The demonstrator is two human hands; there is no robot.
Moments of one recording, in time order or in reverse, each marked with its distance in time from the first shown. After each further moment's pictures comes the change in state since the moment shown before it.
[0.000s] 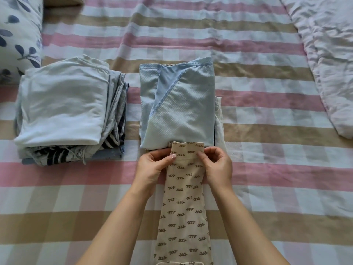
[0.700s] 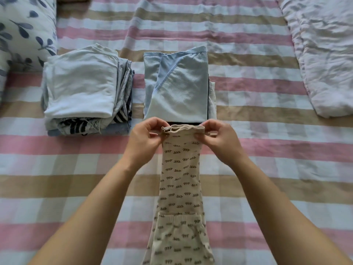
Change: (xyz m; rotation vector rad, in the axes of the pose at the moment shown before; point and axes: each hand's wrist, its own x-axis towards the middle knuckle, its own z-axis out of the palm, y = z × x) left_hand -0.088 0.053 0.008 0.747 -0.054 0.548; right_hand -0.051 -0.088 -0.051 -0.304 -0.429 -0.216
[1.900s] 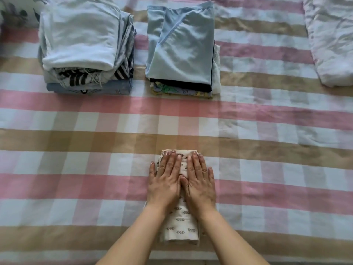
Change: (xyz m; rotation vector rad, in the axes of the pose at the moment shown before) left_hand -0.180 -0.129 0.105 0.929 -0.255 -0.101; right_hand -0.172 0.142 0.121 -0.797 -0.102 0.067
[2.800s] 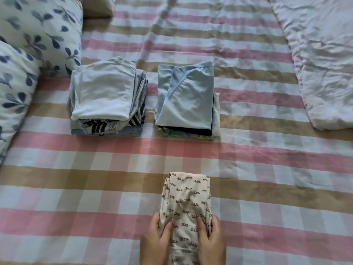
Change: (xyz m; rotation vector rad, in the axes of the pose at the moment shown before) left_hand -0.048 0.011 -0.079 -1.032 0.160 -0.471; right_hand -0.034 -0.036 -0.071 0.903 0.228 0.520
